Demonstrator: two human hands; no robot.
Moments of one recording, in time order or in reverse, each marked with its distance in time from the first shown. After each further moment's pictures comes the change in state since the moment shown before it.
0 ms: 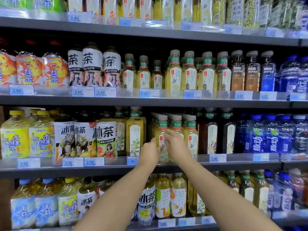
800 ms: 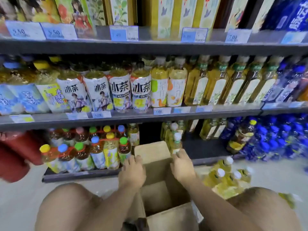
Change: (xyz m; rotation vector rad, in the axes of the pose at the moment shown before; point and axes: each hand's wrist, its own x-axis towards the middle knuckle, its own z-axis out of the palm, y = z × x) left_hand -0.395 -0.227 0.183 0.468 -0.573 -0.284; right_hand -0.454 0.067 0.174 -0.232 -0.741 0.370
